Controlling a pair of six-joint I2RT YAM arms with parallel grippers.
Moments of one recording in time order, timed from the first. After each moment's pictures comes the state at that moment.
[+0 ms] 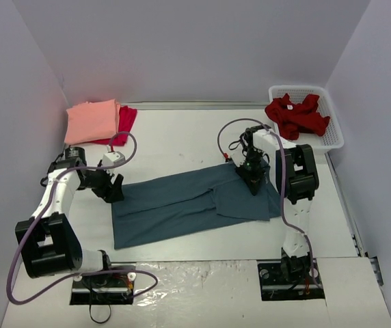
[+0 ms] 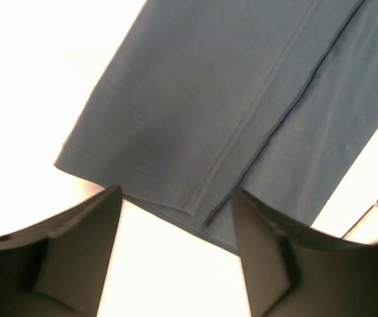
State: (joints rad) left arm 0.21 1.37 0.97 -0.91 0.67 0.83; right arm 0.25 2.15 1.53 -1.21 -0.15 -0.50
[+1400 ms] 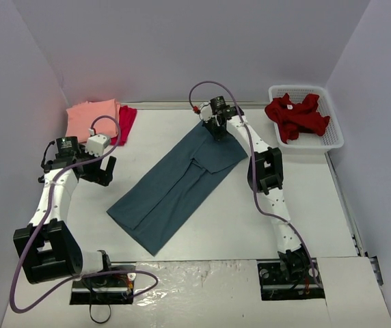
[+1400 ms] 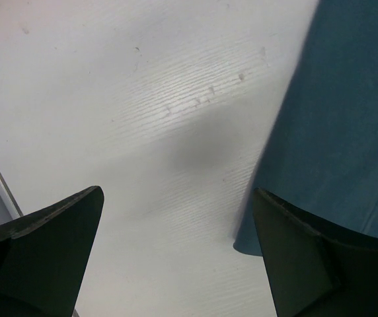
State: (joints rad) left arm 0.22 1.30 1.02 -0.64 0.34 0.51; right arm 0.37 2.65 2.49 -0.87 -0.05 -0.40
